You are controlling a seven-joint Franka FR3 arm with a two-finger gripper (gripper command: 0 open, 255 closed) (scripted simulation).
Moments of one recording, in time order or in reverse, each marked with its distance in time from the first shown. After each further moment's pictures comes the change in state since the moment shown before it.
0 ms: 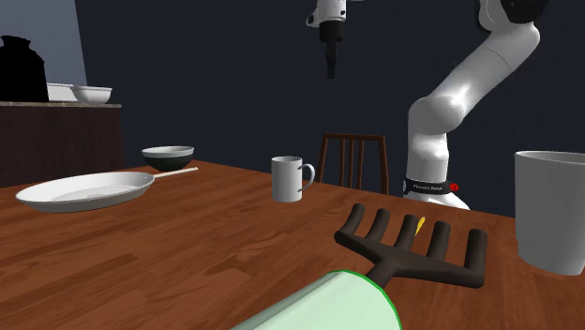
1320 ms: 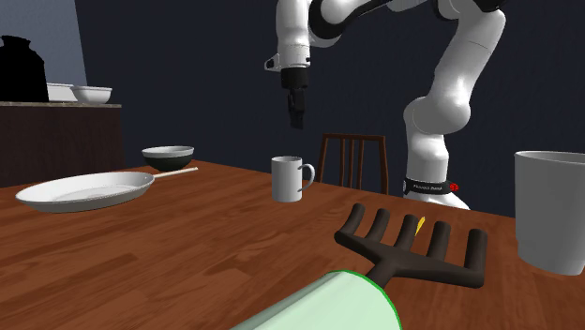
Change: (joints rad) arm 0.174 0.331 0.150 -0.152 0.149 0.454 0.022
